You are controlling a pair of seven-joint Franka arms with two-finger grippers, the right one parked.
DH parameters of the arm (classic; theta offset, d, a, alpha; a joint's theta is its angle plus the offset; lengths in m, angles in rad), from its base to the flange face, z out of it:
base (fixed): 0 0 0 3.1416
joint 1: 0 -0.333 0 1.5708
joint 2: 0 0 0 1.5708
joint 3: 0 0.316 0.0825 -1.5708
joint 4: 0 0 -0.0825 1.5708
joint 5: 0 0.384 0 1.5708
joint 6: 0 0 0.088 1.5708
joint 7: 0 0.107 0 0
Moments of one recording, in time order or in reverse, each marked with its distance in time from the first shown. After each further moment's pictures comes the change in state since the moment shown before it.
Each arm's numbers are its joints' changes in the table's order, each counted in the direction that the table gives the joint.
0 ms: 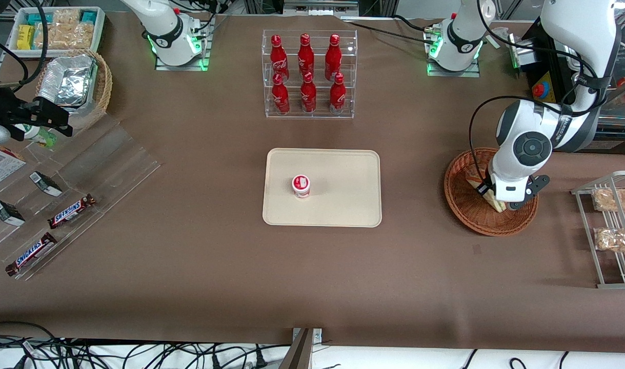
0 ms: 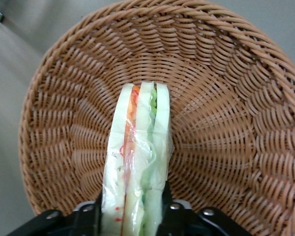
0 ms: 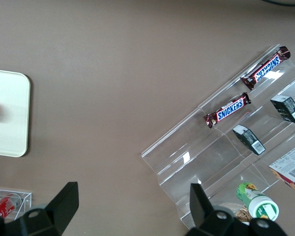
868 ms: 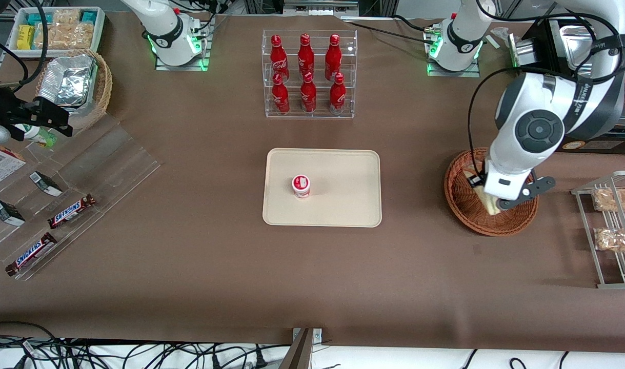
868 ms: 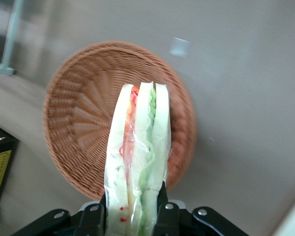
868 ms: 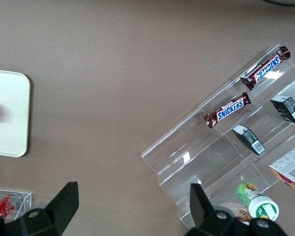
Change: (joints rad) arm 0.015 -0.075 -0.181 -0.304 -0.088 -0.389 0.241
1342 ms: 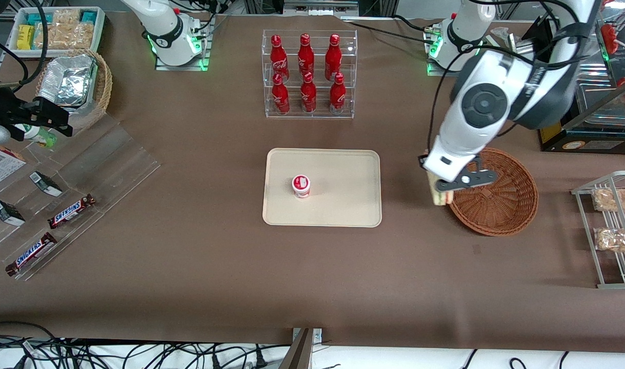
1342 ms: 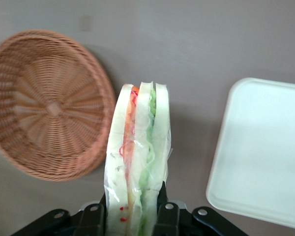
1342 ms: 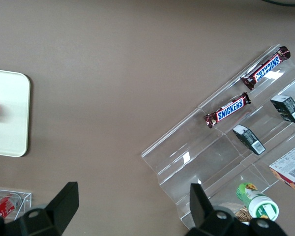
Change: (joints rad) arm 0.017 0.022 -0.192 -0.041 -0.046 -0.024 0.088
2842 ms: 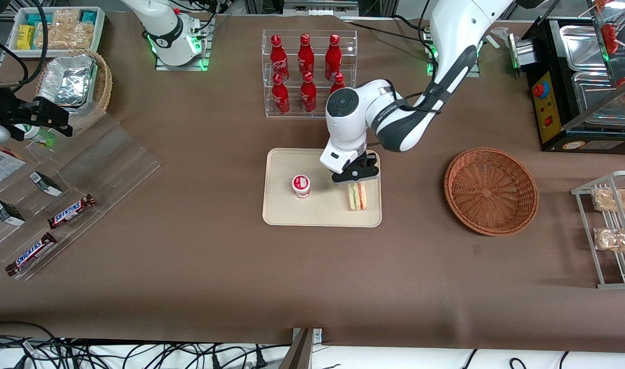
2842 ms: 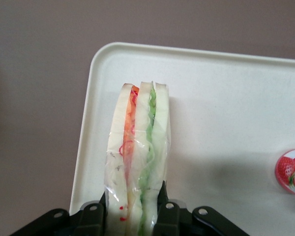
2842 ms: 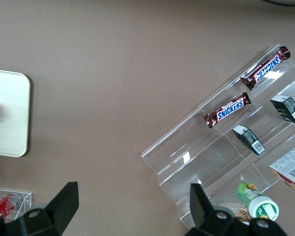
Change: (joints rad) arm 0.293 0.345 -0.027 -0.040 0.347 0.315 -0.544
